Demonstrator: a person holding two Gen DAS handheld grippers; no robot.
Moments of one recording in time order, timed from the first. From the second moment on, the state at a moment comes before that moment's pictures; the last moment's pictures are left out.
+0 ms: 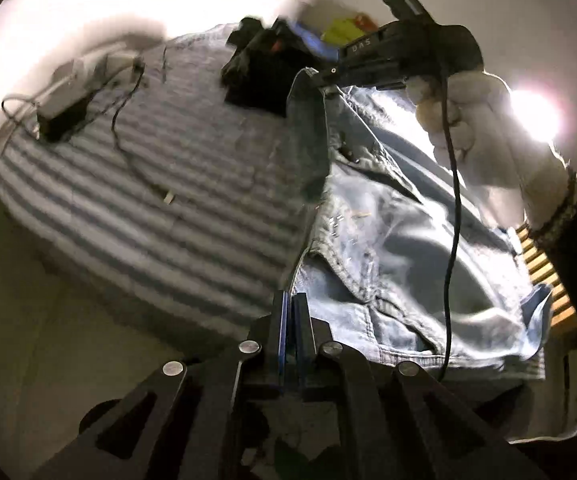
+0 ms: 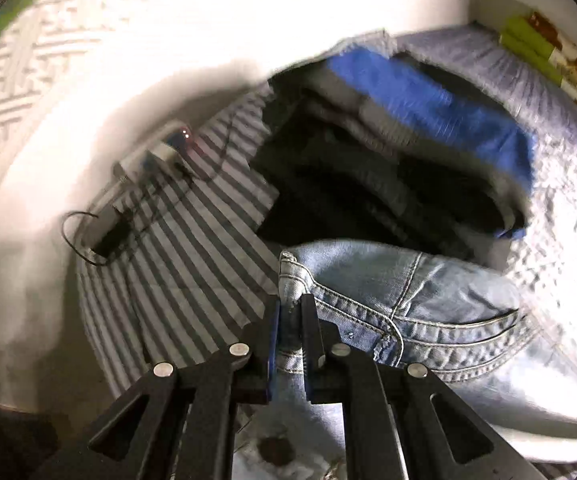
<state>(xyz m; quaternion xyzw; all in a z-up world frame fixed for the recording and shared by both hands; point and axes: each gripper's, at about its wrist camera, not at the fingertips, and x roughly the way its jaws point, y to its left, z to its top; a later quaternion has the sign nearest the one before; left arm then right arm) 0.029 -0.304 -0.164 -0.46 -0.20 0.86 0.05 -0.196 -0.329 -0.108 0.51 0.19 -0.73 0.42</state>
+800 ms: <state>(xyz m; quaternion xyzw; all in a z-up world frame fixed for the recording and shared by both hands) -0.018 -0.218 -0.027 -0.40 -0.07 0.91 0.11 -0.176 0.061 0.008 0.43 0.08 -0.86 0.27</state>
